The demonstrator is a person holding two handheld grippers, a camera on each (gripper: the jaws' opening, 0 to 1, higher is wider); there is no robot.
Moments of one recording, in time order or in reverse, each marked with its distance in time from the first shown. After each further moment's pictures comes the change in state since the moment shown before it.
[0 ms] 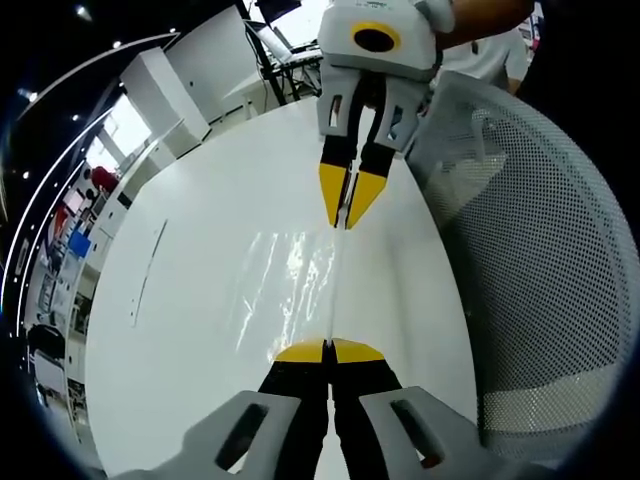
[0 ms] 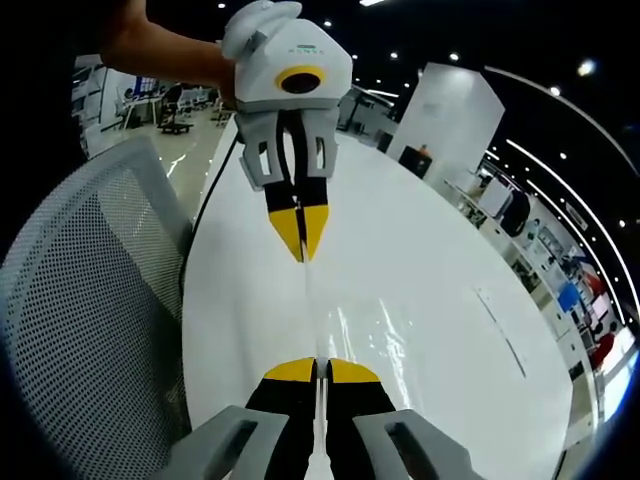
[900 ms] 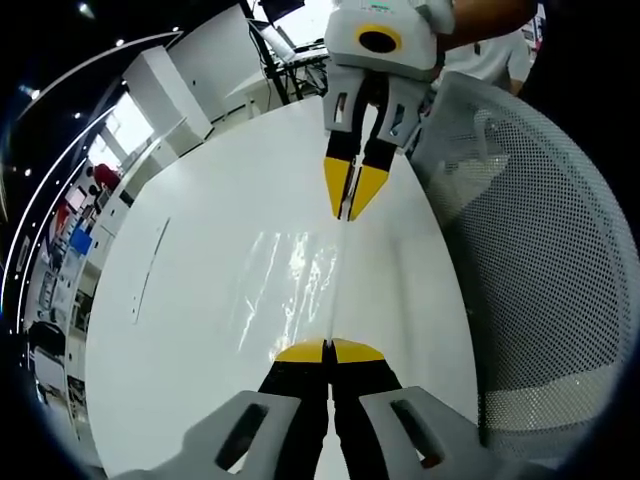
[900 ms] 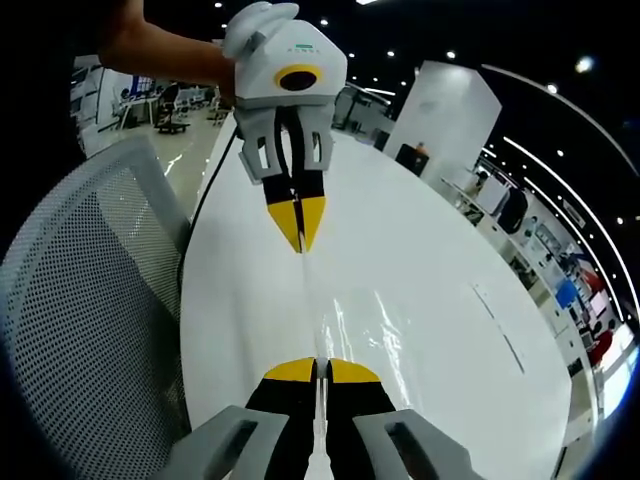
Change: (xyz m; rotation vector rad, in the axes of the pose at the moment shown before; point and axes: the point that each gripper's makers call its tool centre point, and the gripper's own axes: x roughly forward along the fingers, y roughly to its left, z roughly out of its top) left arm -0.003 0.002 -0.001 -0.008 0.002 0.006; right arm -0.003 -0.002 -0.004 0.010 0.006 -0.011
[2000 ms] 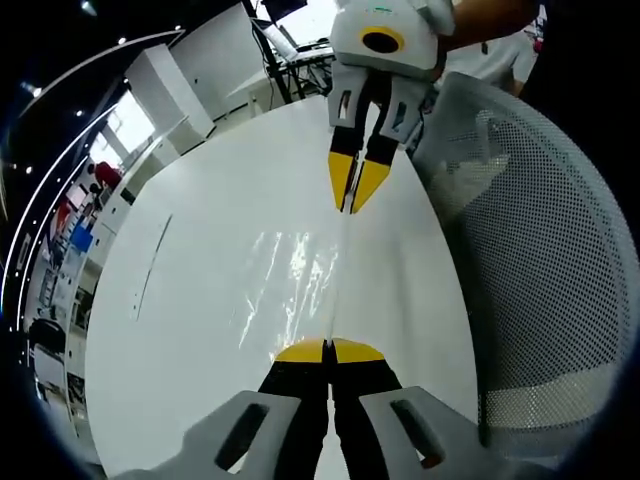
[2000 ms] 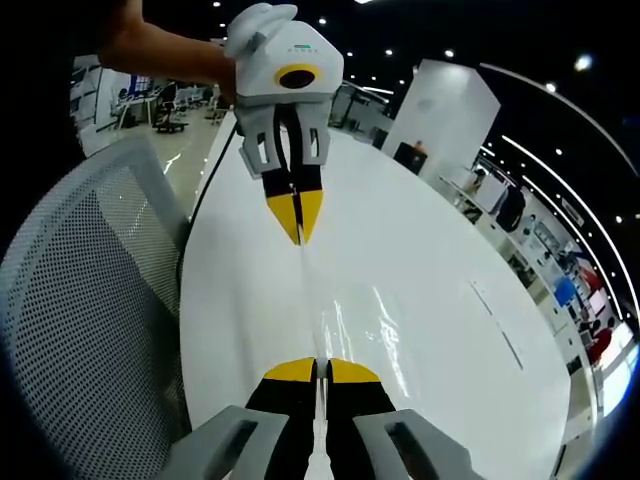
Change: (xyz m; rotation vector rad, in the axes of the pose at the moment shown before) left arm -0.003 0.001 -0.004 -0.008 0.002 0.004; right arm -0.002 -0.001 -0.004 0.004 0.006 -0.007
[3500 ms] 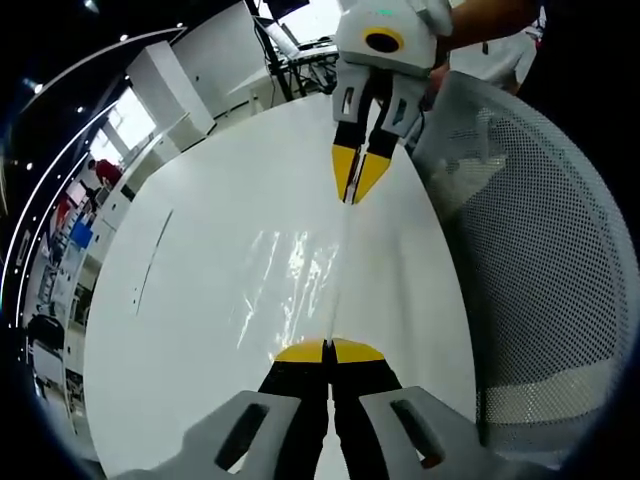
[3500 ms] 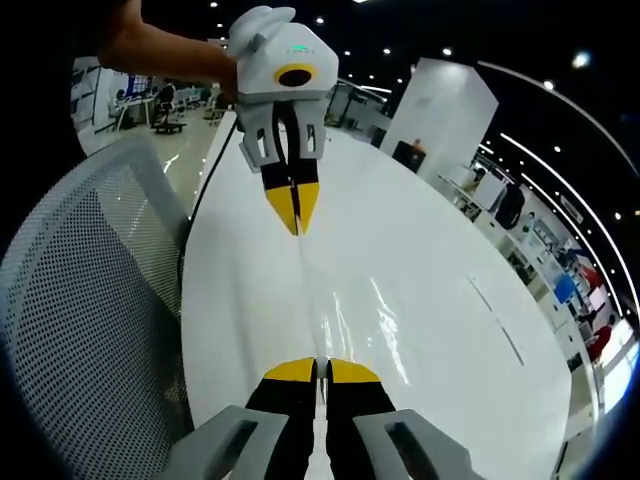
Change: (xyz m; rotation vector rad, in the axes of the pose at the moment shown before) left arm -0.004 0.000 -0.007 -0.012 0.007 -0.002; right arm -0.002 0.001 -0.004 0.010 0.002 -0.002
